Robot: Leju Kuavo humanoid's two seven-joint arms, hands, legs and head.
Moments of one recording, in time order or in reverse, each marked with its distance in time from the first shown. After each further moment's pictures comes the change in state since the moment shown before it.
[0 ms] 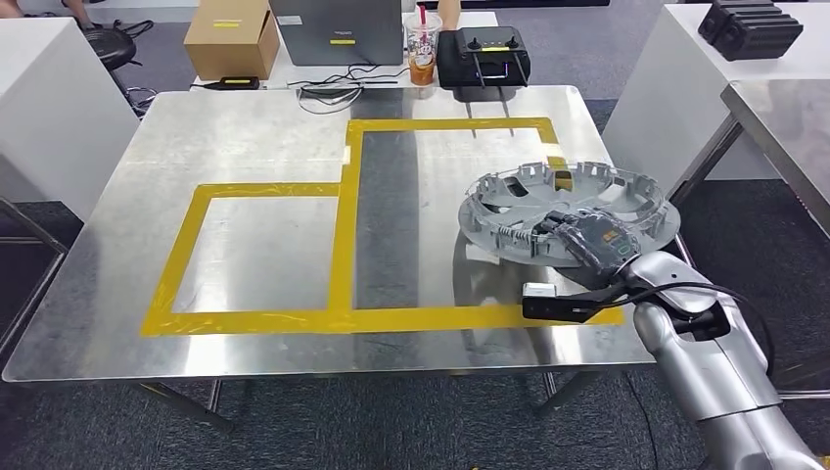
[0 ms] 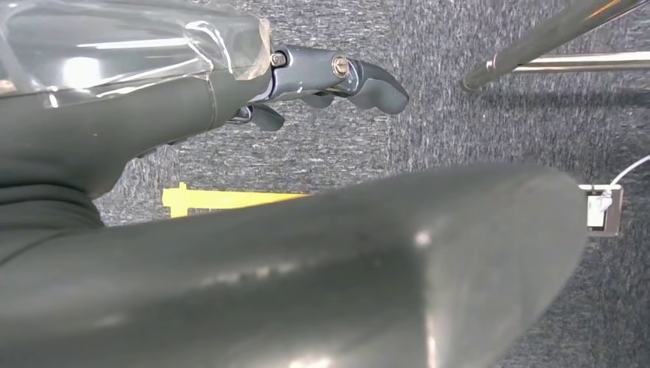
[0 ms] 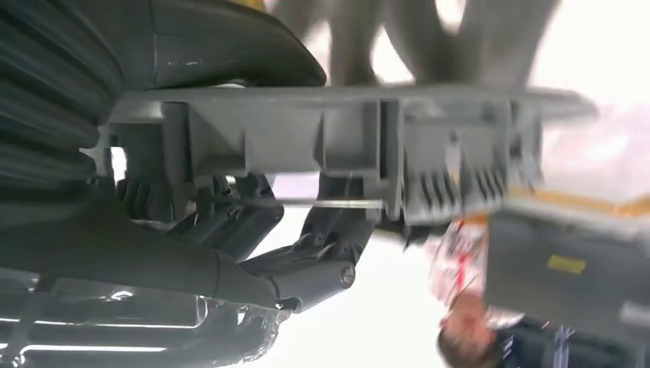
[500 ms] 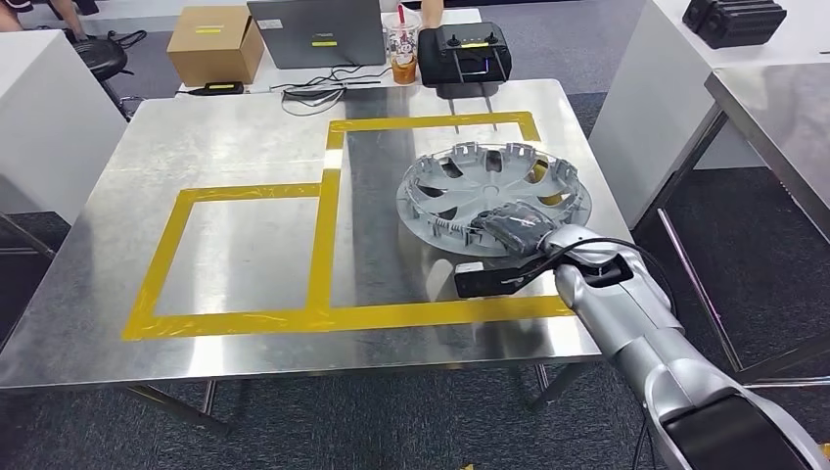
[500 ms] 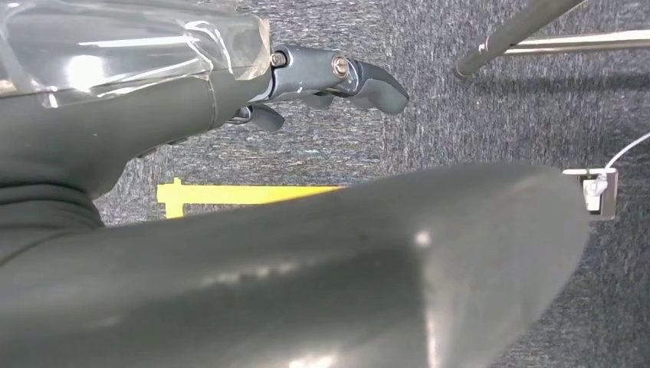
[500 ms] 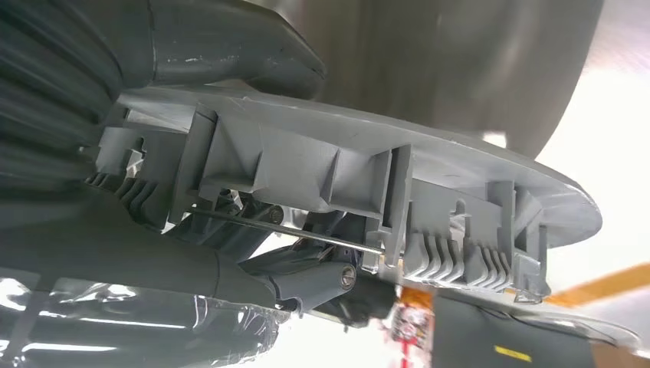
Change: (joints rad) left arm -0.002 0.062 -0.005 0.099 -0.025 0.015 -0.033; right arm -0.296 0.257 0.221 0.531 -0.046 -0.015 -0.009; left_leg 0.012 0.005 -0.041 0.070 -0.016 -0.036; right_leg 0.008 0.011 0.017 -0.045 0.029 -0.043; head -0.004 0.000
